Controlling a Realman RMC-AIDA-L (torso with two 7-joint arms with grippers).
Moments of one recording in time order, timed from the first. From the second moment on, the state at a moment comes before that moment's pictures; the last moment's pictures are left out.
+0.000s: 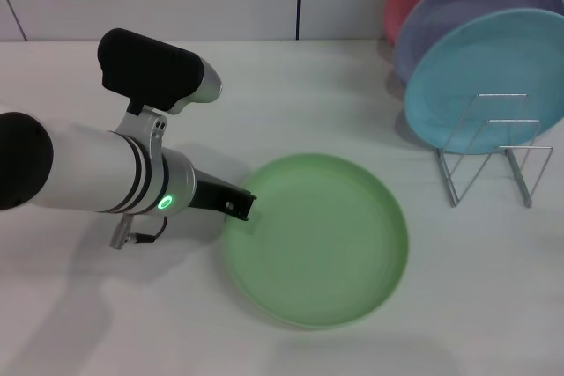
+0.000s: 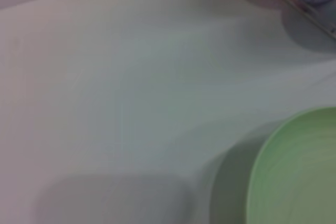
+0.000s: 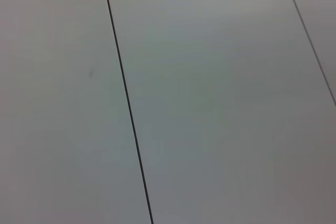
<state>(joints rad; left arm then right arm) -0.50 -2.07 -1.31 -1.28 2.59 -0.92 0.13 0.25 2.08 -0.85 0.14 -0.26 -1.70 0.36</state>
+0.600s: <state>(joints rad) -0.47 -2.06 -1.32 -1.38 2.59 -0.92 0.16 0.25 2.08 -0.85 0.10 -0.29 -1.77 0.41</state>
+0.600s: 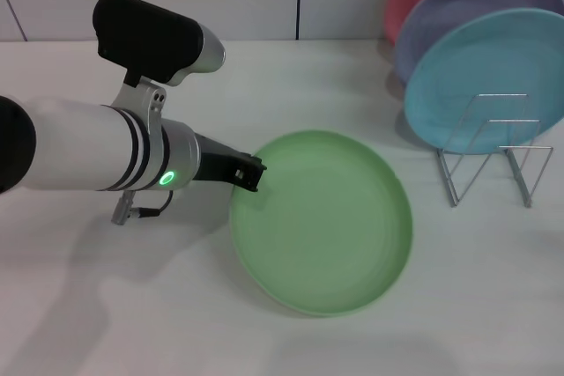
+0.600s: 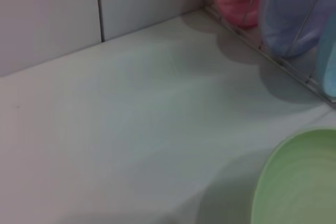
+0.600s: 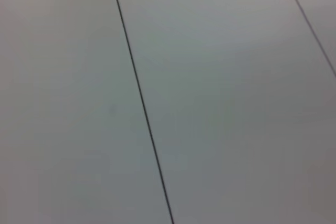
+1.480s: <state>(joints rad) -0.43 -2.06 -1.43 -1.58 2.59 -0.89 0.27 0.35 2.07 -0.86 -0.74 -0.97 -1.45 1.25</state>
